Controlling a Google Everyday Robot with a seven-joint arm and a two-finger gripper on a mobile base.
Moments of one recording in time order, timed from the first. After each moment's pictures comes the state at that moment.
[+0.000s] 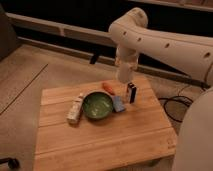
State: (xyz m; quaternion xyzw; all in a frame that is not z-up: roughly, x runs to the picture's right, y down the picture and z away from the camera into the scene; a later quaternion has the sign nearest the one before) arm 0.118 -0.122 0.694 -0.04 0.15 0.79 0.59
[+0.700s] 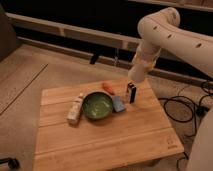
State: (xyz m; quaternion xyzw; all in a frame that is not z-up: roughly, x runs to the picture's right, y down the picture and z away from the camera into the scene) arm 0.200 -0.117 0.701 -0.06 0.15 0.84 0.52
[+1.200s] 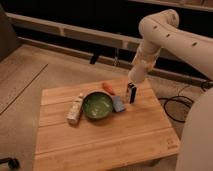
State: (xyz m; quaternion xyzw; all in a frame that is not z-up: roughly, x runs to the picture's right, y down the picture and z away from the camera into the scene) arm 0.195 -0.114 0.723 -0.08 0.17 0.83 0.53
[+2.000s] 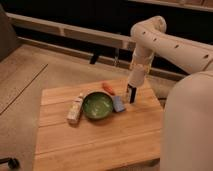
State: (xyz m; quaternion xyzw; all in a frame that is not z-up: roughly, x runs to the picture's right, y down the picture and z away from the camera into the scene) arm 0.189 -0.101 0.762 -0.08 0.21 0.80 0.55
